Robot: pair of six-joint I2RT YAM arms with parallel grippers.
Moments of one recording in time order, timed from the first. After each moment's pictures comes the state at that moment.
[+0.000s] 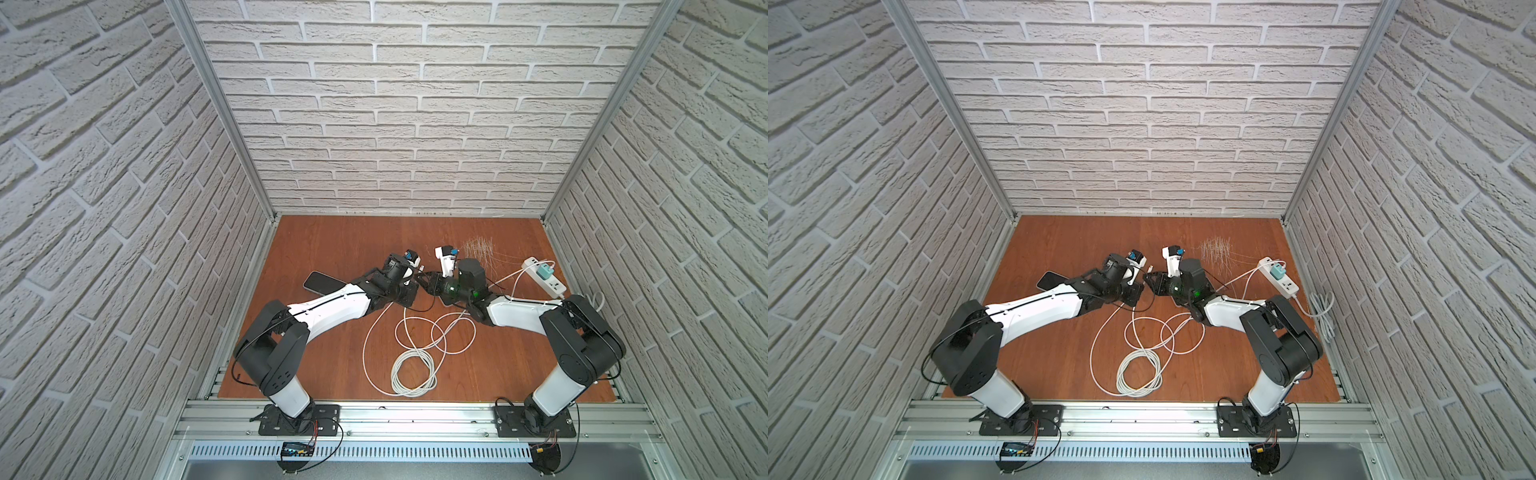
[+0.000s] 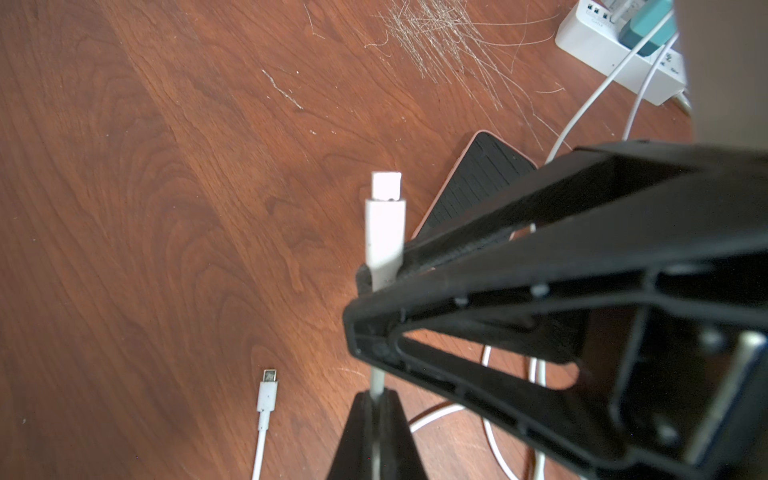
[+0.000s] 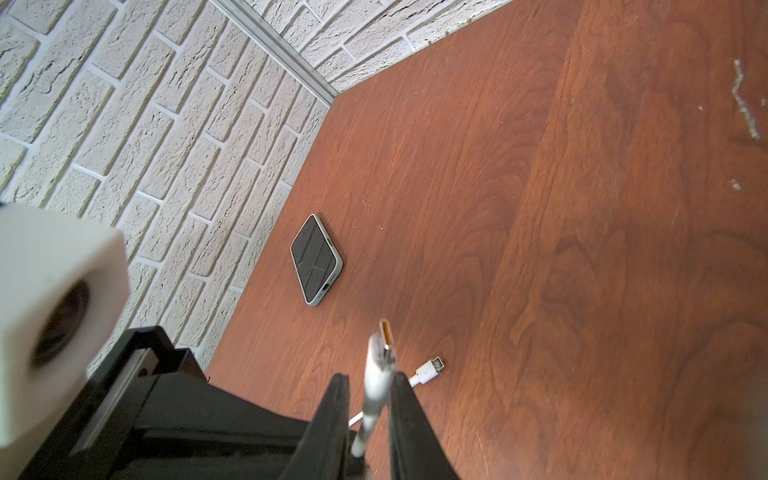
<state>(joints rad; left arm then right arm) -0.69 1.63 1.06 -0.19 0.06 -0.19 0.54 1.68 0.77 0.57 -0.41 0.69</state>
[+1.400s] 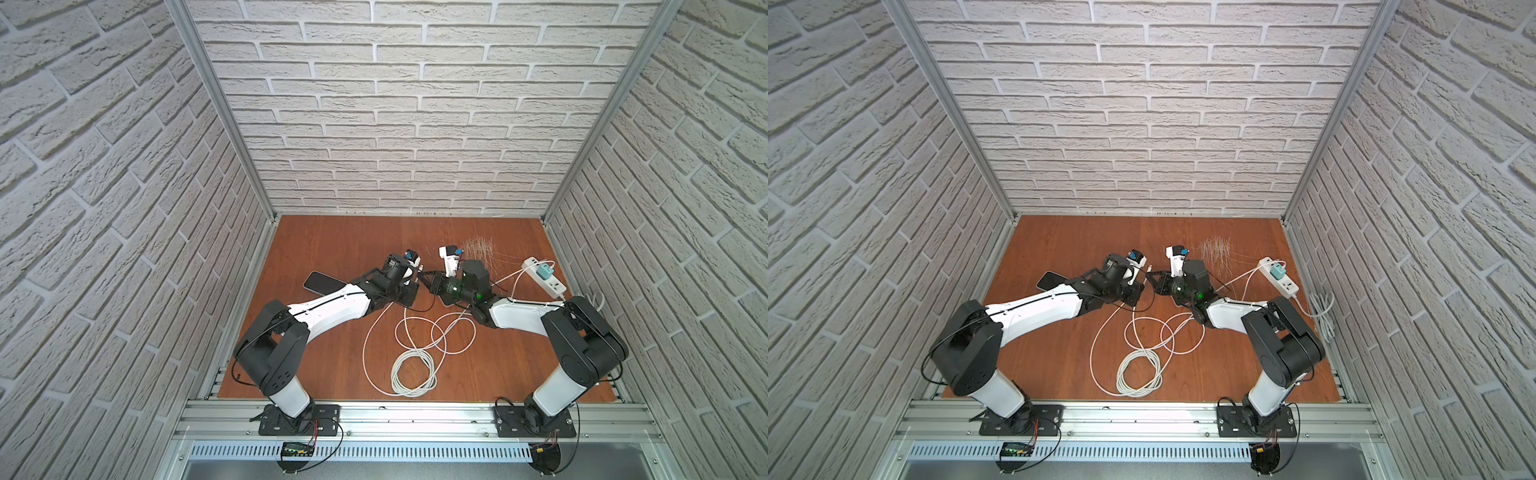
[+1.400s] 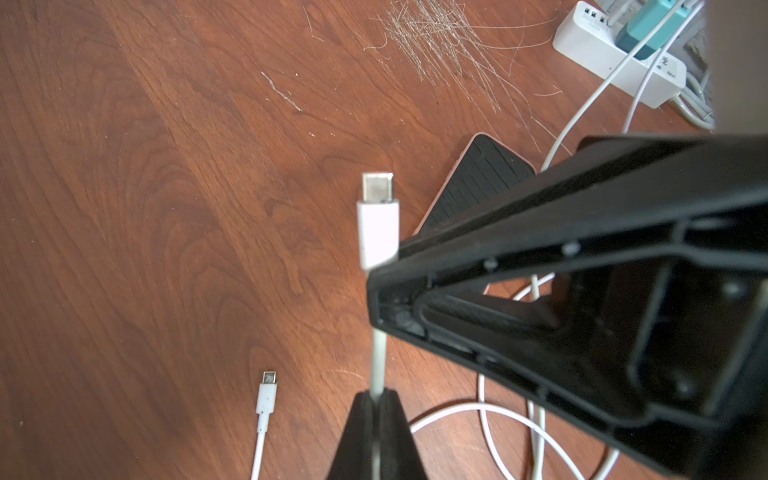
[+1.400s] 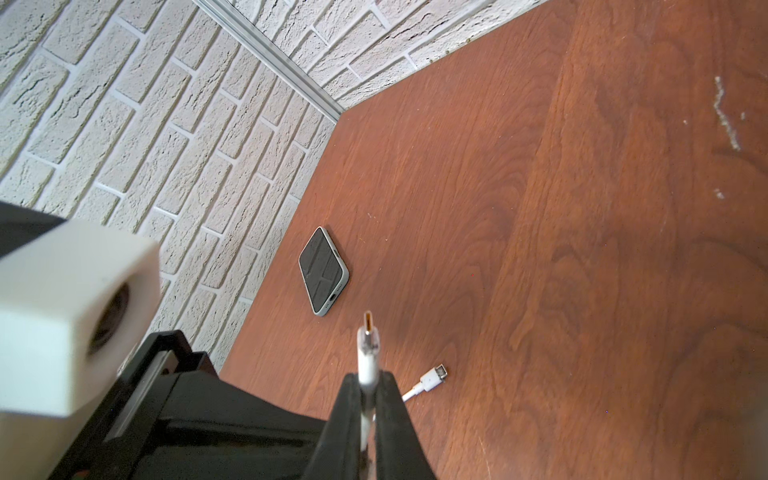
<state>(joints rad) -0.69 1.63 1.05 -0.18 0.07 -0.20 0.52 1.67 0.74 0.64 -0.42 0.72</state>
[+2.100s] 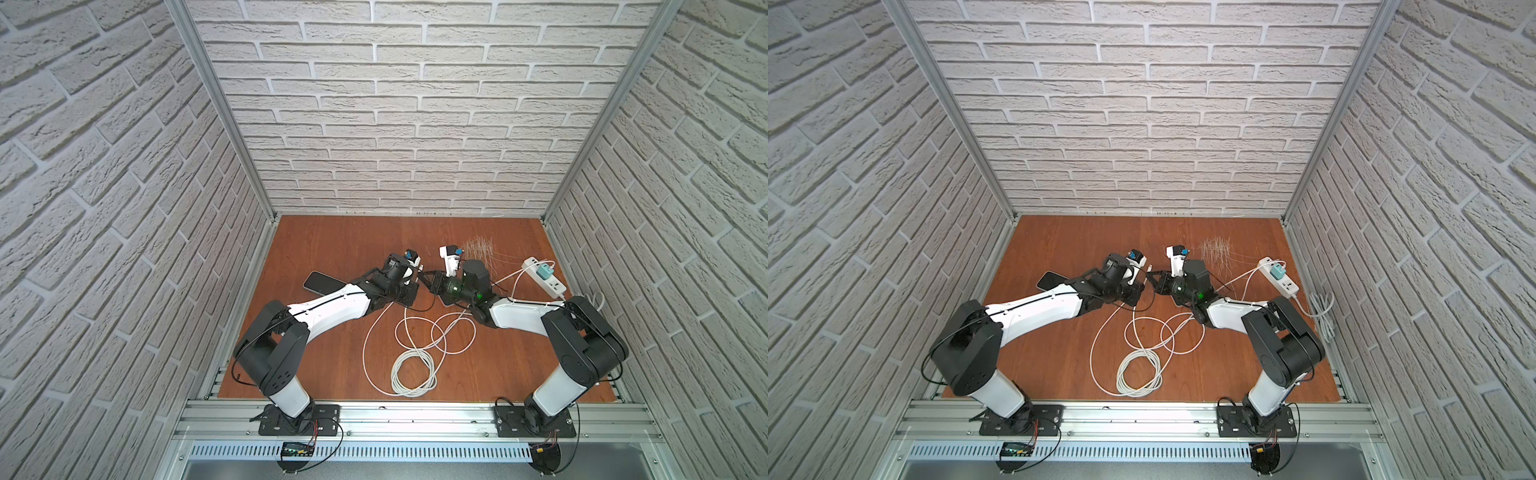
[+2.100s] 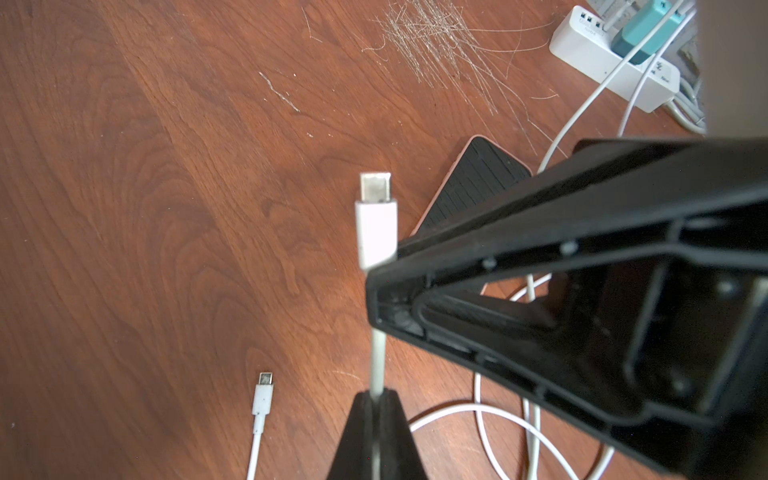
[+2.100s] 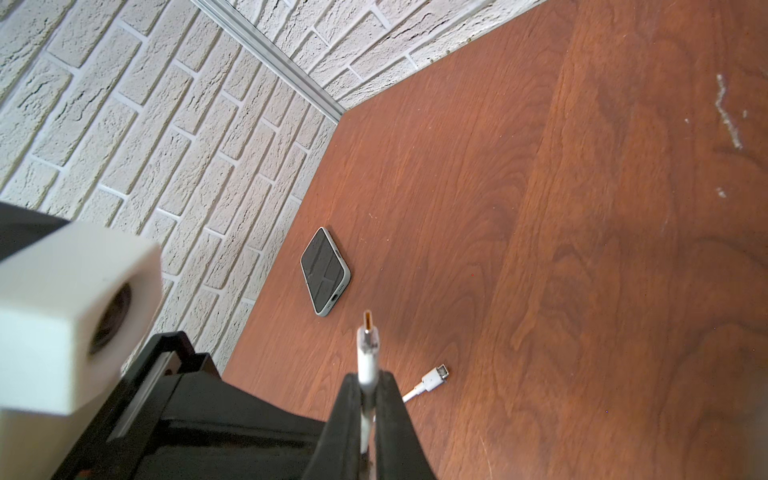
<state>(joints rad) -0.69 1.63 1.05 -0.18 0.07 -0.21 0.52 1.67 0.73 0.64 -0.42 0.73</state>
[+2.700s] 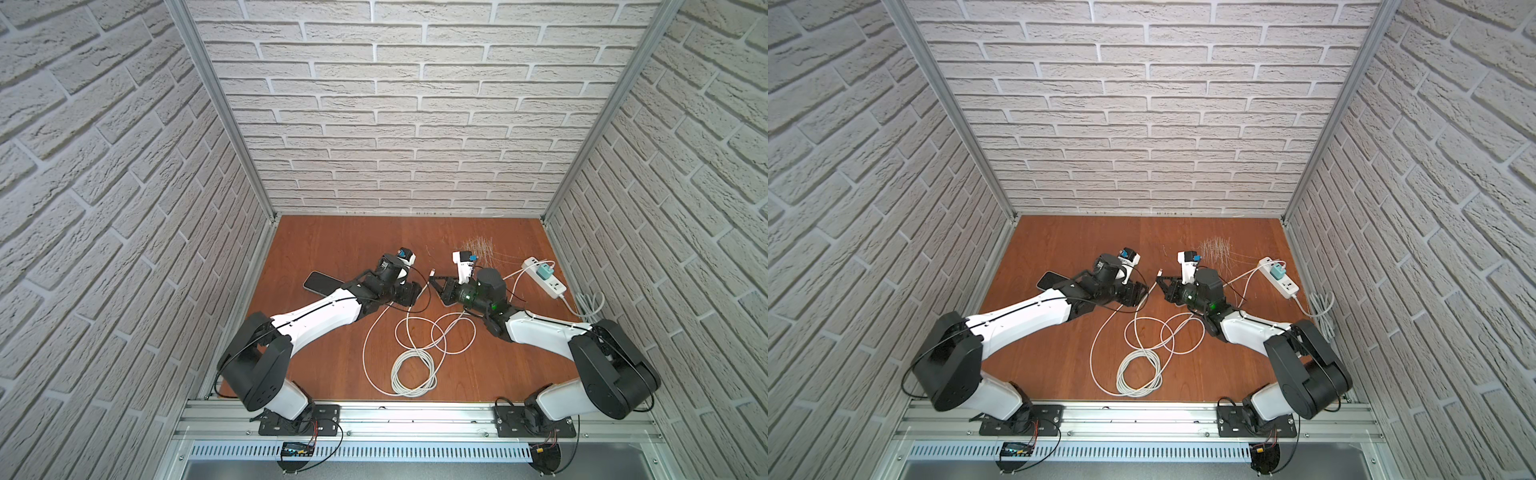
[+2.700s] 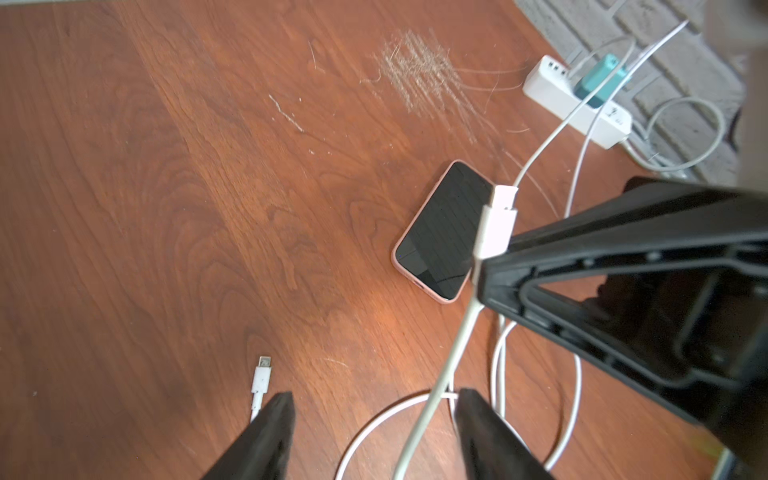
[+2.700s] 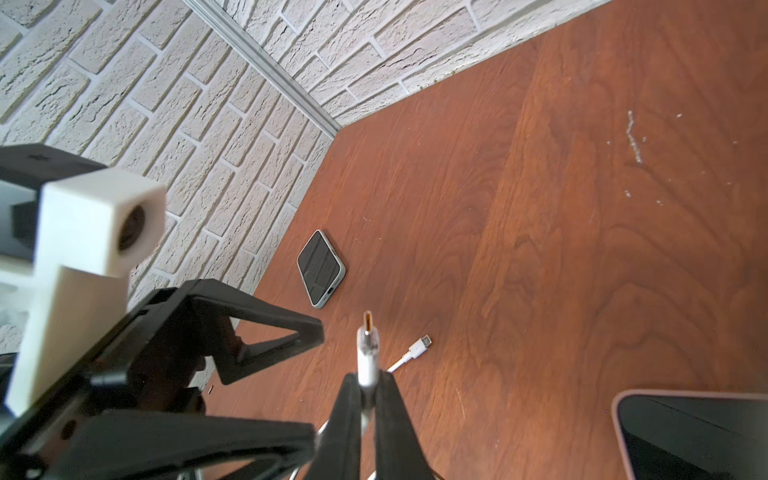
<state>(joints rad) -0.67 1.49 0.99 -0.17 0.09 -0.27 0.50 1.45 0.58 0.60 -0.36 0.68</state>
